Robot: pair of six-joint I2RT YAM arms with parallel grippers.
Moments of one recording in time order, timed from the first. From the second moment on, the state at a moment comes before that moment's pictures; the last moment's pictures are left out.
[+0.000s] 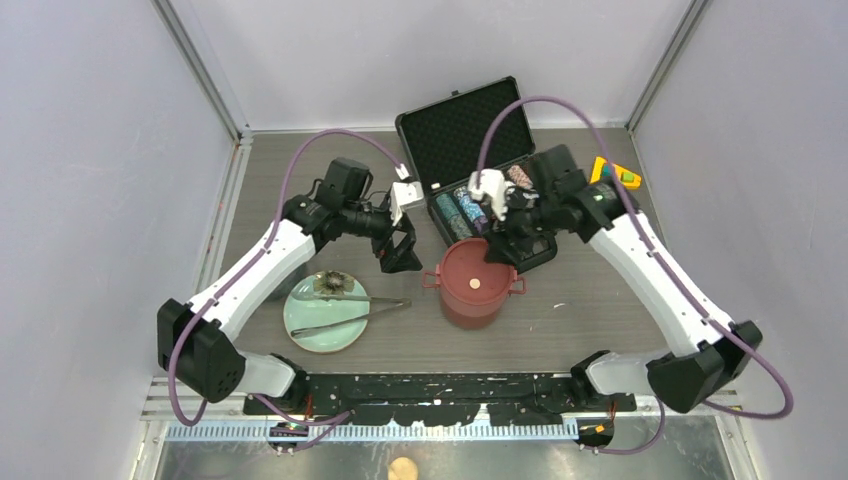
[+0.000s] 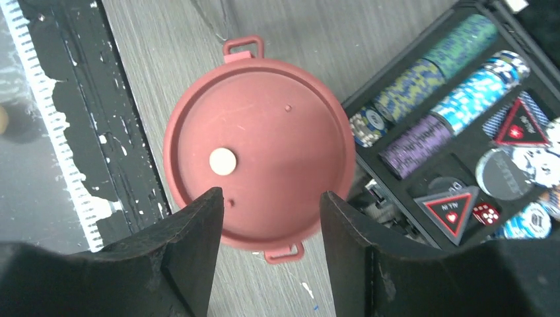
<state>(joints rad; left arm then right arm) -0.53 1.37 1.25 -0.66 0.75 0.47 0.44 1.28 1.44 -1.09 -0.57 -0.60</state>
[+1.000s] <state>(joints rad) -0.60 1.58 0.99 -0.40 0.79 0.64 0.60 1.40 1.29 -0.96 -0.37 -0.60</state>
